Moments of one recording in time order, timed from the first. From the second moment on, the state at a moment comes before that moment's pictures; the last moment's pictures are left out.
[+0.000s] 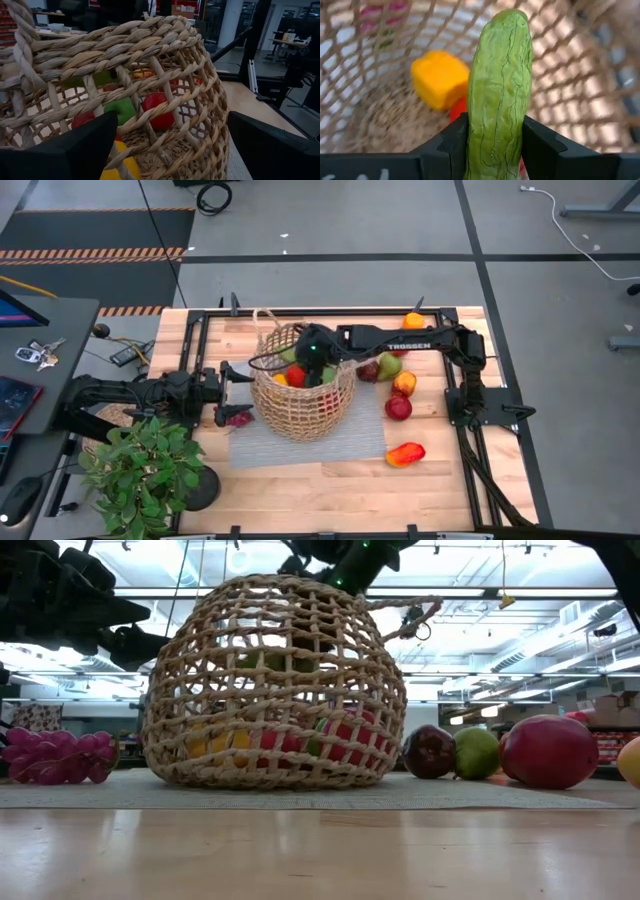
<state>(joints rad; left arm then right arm) -0.04 0.16 0.01 0.12 -0.09 -0.09 -0.15 1.95 1.70 -0.63 0.08 0.01</state>
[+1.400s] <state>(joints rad) -0.04 0.16 0.01 0.12 -0.10 -0.09 0.02 1.76 2.09 -1.10 0.30 0.25</state>
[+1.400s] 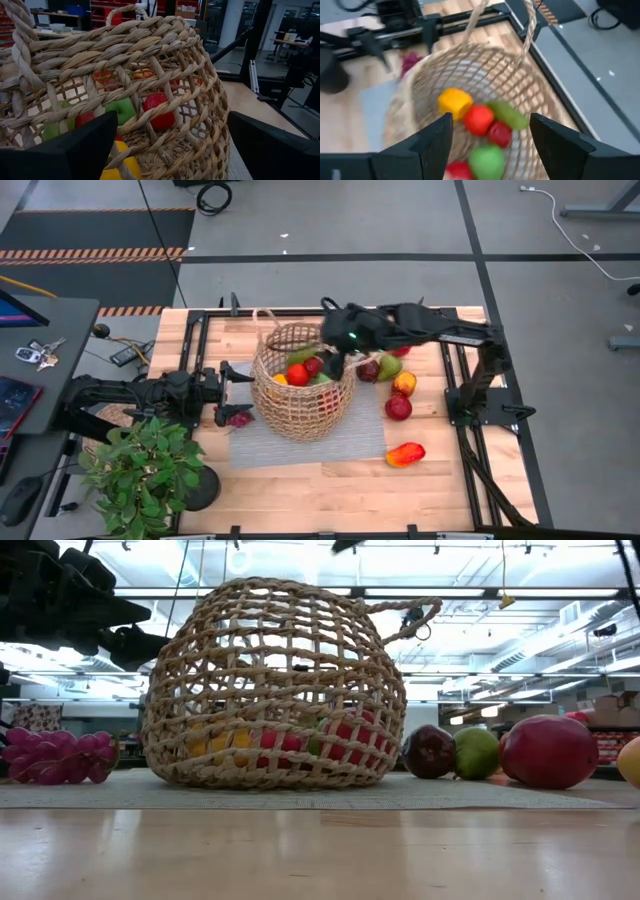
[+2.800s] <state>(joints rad) -0.04 0.16 0.01 0.12 -0.10 -0.09 0.47 1.72 1.77 -1.57 0.41 1.10</state>
